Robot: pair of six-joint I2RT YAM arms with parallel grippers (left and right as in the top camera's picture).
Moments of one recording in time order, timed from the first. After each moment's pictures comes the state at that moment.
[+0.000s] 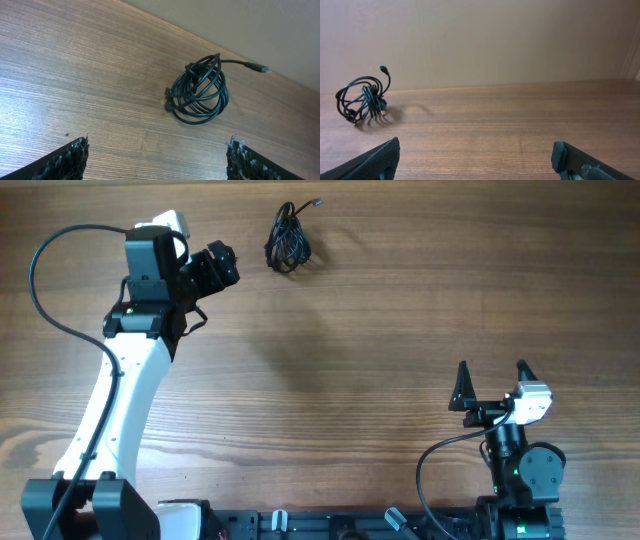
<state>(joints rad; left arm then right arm) -0.02 1.49 1.15 -0.34 0.13 -0.40 0.02 0.01 0.01 0.00 -0.01 0.07</state>
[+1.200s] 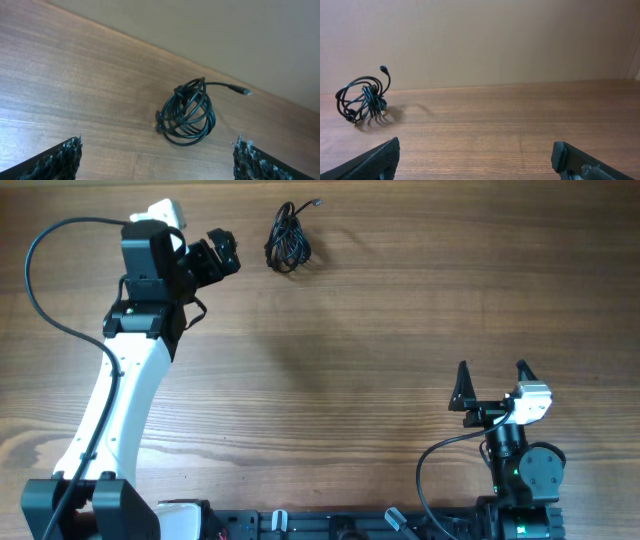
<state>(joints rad) -0.02 1.49 1.15 -0.23 0.13 -0.40 0.02 0.01 0.01 0.00 -0.01 0.07</state>
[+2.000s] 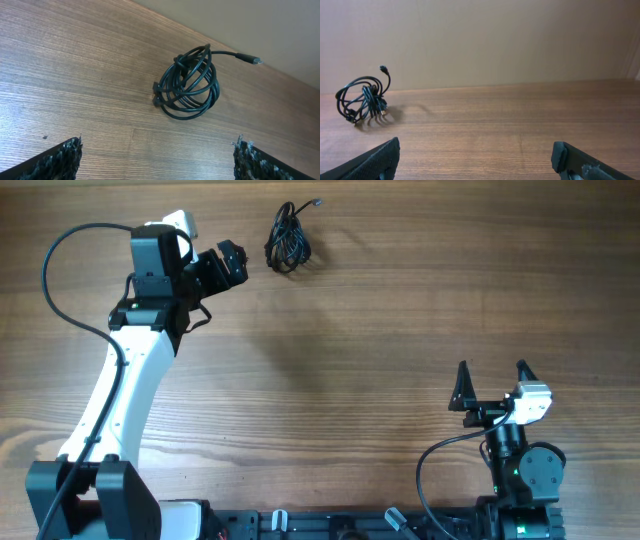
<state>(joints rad) -0.02 1.53 1.15 -0.31 0.21 -0.40 0.02 0.01 0.01 0.00 -0.01 0.07</state>
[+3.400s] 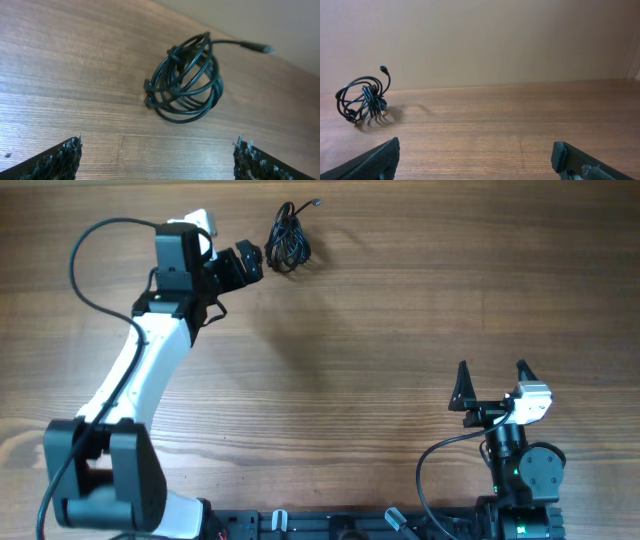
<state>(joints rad) -0.08 1.66 1.15 -0.19 0.21 -0.40 0.02 0.01 0.01 0.00 -0.01 0.07</state>
